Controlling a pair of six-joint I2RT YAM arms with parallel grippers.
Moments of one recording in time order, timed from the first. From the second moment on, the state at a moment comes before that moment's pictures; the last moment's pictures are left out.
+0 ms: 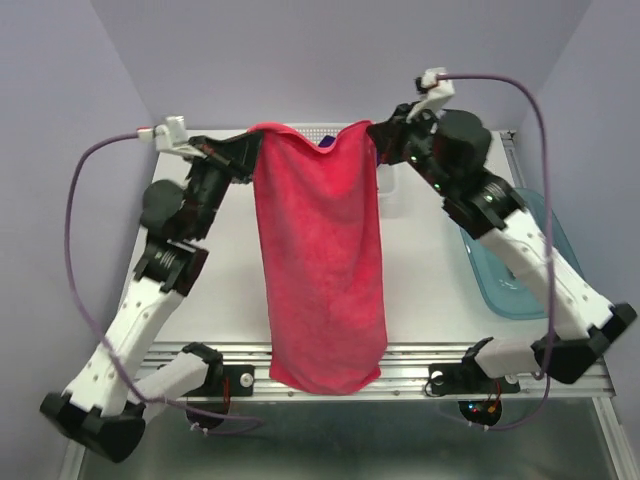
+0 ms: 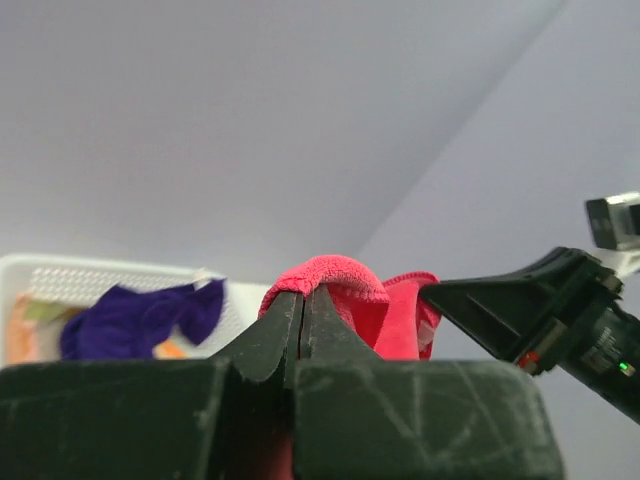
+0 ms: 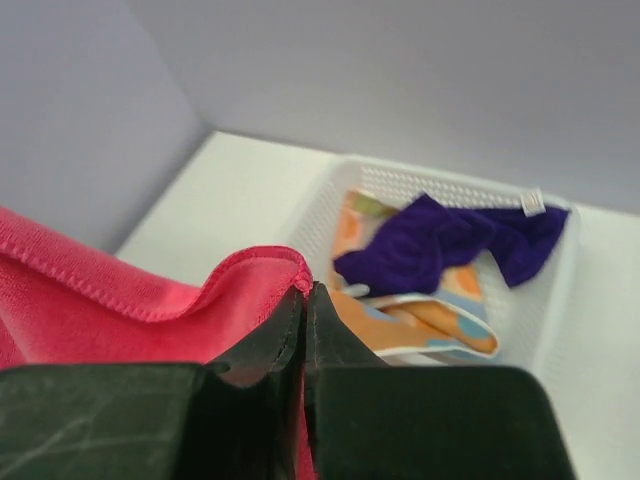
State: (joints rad) left arm -0.43 0.90 1.09 0.18 -0.01 -0.64; right arm 0.65 1.30 1.64 -0.28 0.14 0.25
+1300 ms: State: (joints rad) left arm -0.23 1.10 0.69 0.39 0.18 -0.68; right arm 0.37 1.35 1.14 0.03 -0.30 0.31
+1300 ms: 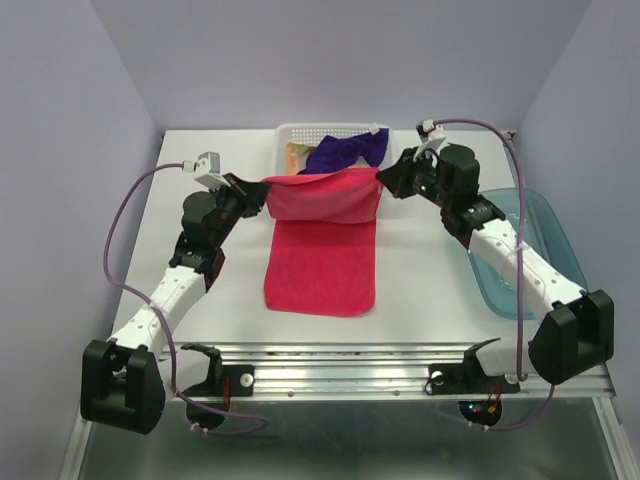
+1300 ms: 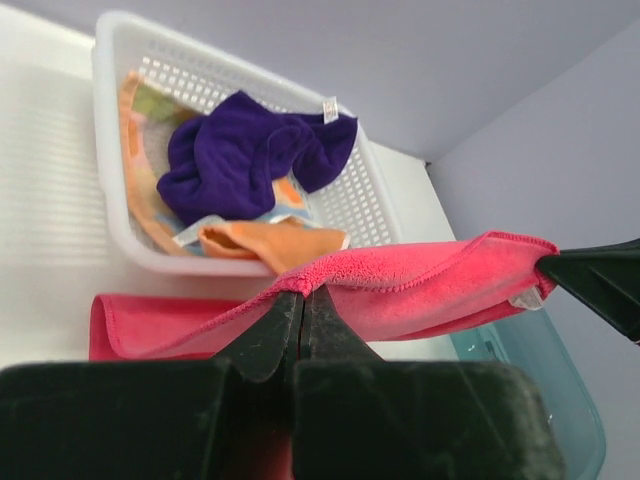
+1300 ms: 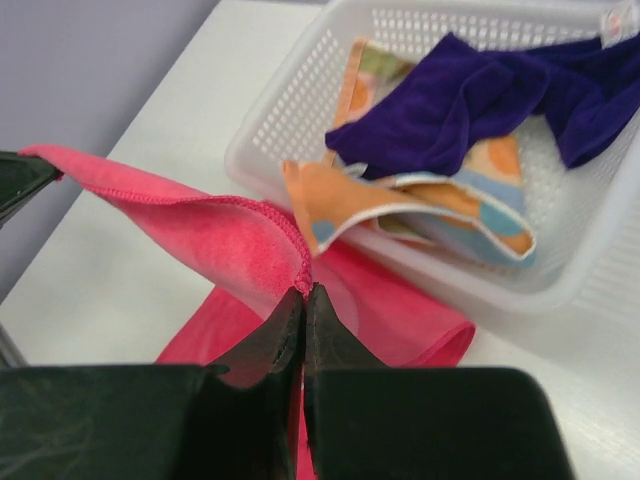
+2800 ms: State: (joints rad) left arm -0.23 0.81 0.21 -0.02 0.24 -0.91; right arm 0.64 1.20 0.59 -0.02 -0.18 0.53
